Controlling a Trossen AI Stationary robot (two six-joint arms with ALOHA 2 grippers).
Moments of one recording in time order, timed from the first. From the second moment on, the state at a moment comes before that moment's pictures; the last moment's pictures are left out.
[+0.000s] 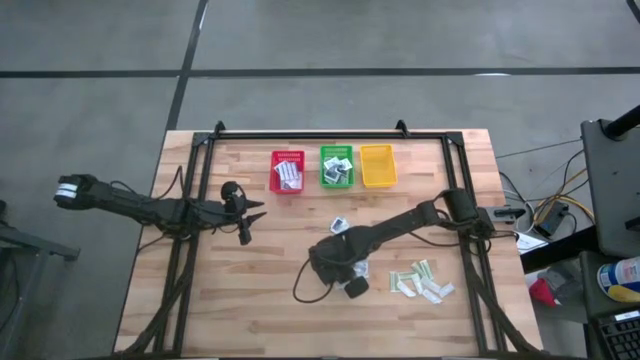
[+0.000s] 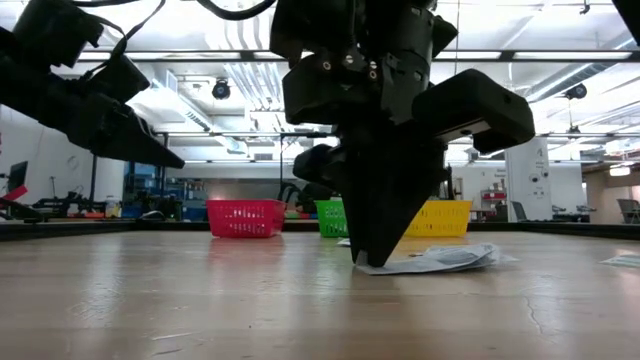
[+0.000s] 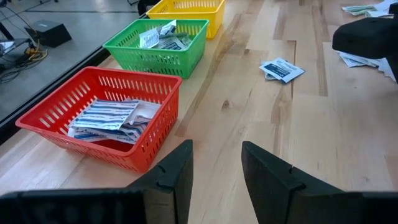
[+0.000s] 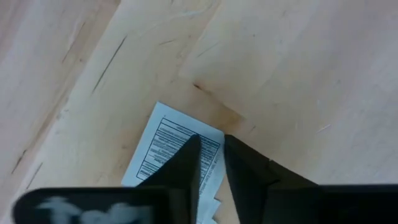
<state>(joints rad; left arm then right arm) -0.12 0.65 0.13 0.10 -0.46 -0.11 0.24 2.18 1.53 -0.68 -0.18 -0.26</state>
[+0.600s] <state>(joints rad) -0.12 0.65 0.13 0.10 -0.46 -0.11 0.22 2.11 1.53 -0.68 -0.18 -0.16</state>
